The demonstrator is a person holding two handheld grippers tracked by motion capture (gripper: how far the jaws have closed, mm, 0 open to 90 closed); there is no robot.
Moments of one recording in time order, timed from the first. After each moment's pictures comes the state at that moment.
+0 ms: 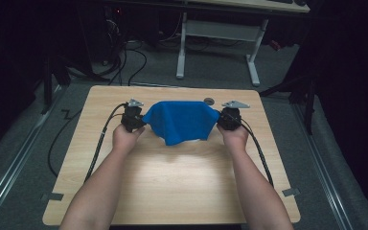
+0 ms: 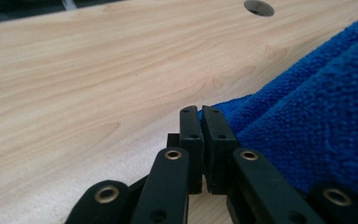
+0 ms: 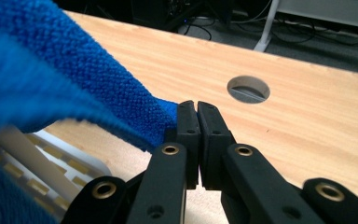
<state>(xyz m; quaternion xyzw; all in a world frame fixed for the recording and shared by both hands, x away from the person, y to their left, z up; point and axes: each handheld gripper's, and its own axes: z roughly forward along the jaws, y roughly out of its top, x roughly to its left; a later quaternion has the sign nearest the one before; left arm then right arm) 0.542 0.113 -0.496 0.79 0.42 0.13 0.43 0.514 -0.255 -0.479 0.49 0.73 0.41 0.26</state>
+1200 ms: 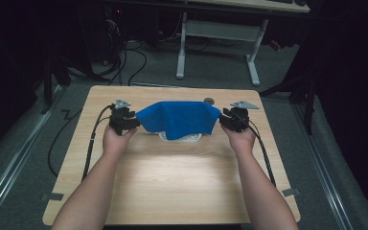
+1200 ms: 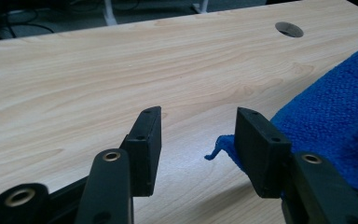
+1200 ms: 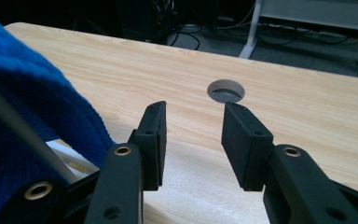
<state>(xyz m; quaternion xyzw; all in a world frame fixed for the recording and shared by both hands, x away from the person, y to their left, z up) 0.520 0.146 -0.477 0.75 0.46 0.19 0.43 0.496 -0.272 -0.461 0.51 0.70 0.42 0.27</state>
